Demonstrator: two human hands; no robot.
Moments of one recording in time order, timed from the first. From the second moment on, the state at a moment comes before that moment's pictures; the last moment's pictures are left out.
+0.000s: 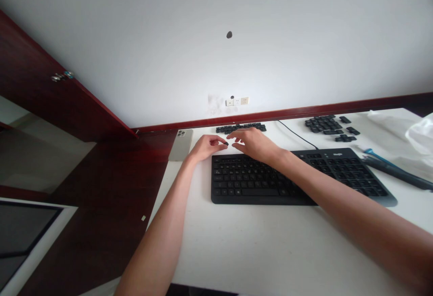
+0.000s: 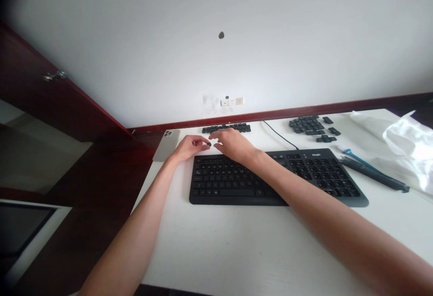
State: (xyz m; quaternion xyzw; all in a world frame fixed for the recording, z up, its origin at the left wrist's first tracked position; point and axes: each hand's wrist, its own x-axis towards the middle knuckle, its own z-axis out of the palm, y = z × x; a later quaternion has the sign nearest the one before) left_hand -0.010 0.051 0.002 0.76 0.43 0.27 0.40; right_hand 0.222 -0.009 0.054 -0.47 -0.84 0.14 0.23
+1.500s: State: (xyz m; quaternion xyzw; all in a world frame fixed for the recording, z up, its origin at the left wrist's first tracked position) left_hand -0.005 0.049 -0.001 0.75 0.41 0.33 0.39; right_hand 0.206 -0.041 0.084 -0.42 -0.85 0.32 0.06
